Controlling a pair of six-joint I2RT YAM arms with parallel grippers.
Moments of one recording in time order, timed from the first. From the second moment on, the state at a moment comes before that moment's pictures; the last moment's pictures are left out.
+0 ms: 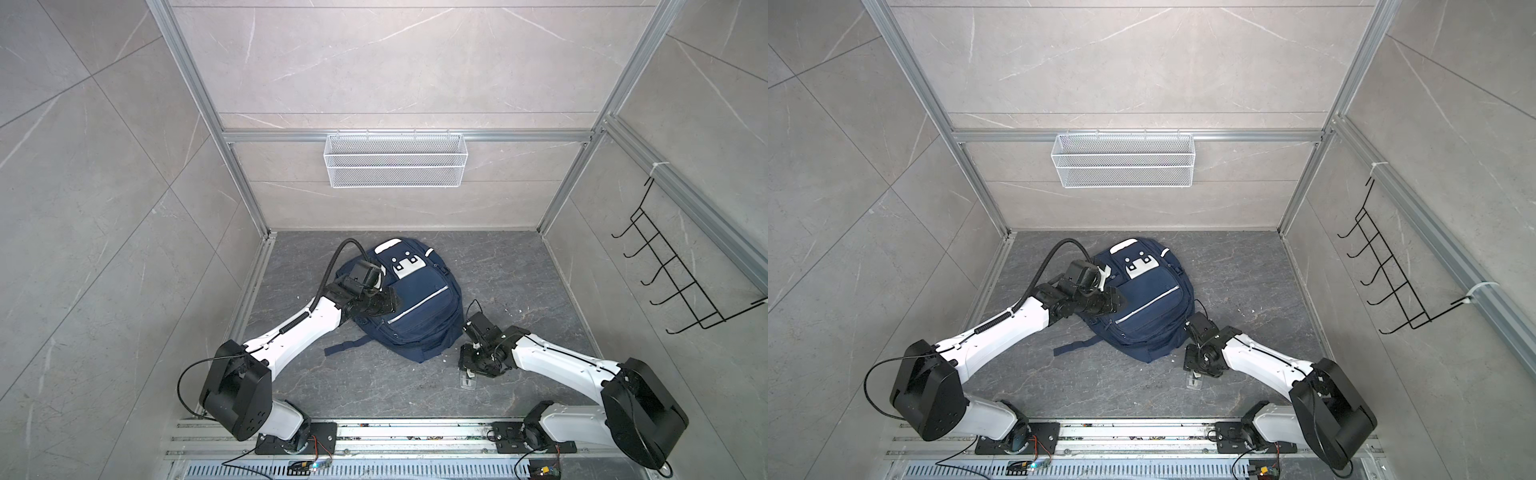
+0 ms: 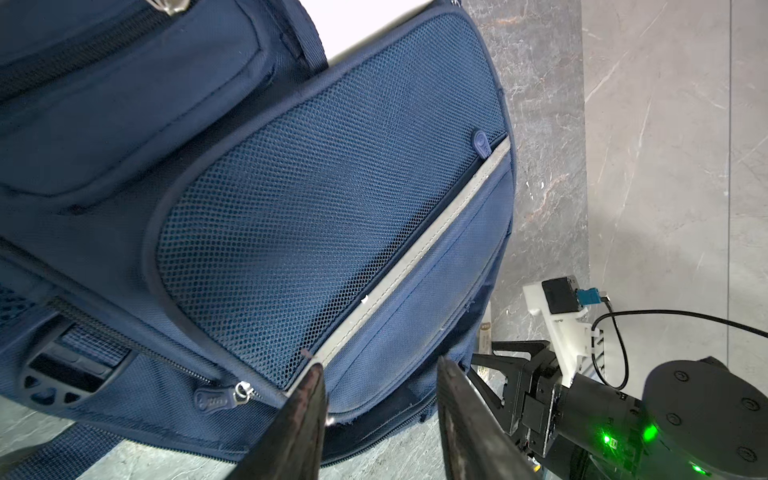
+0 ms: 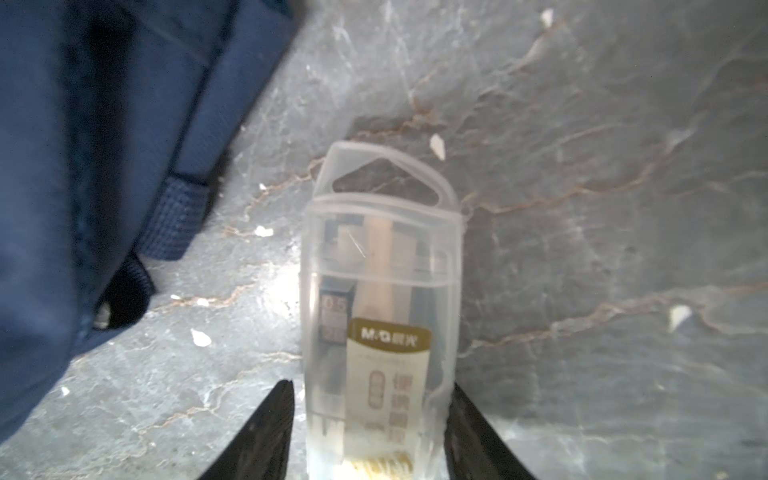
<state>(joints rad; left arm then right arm) -0.62 1.46 1.10 -0.49 0.28 -0.67 0.61 1.30 0.60 -0.64 -0.05 0.79</state>
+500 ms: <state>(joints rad) -0.66 1.47 1.11 -0.49 0.30 -0.67 0.62 1.29 0.59 -0.62 -0.04 0.82</state>
